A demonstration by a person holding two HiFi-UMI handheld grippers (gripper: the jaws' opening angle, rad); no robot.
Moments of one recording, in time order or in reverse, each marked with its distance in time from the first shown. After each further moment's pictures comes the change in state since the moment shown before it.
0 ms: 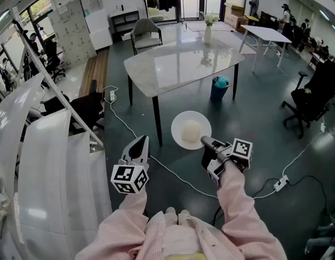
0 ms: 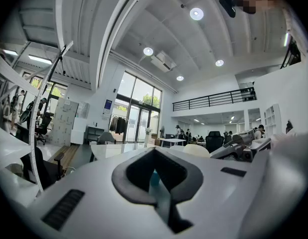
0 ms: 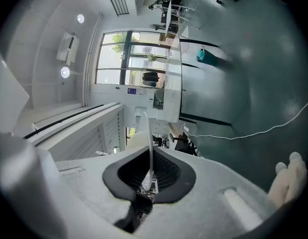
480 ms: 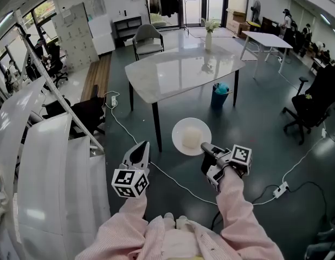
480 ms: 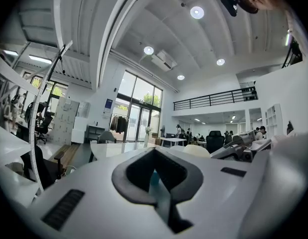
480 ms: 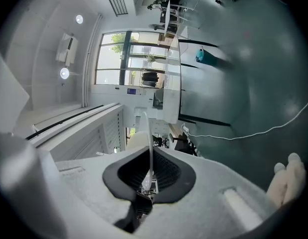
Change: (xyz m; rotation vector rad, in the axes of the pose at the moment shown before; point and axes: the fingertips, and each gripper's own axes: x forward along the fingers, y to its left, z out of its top) left arm 0.008 -0.017 -0.005 -0.006 0.012 0.009; right arm -0.012 -0.005 0.013 0.016 0.005 0.011
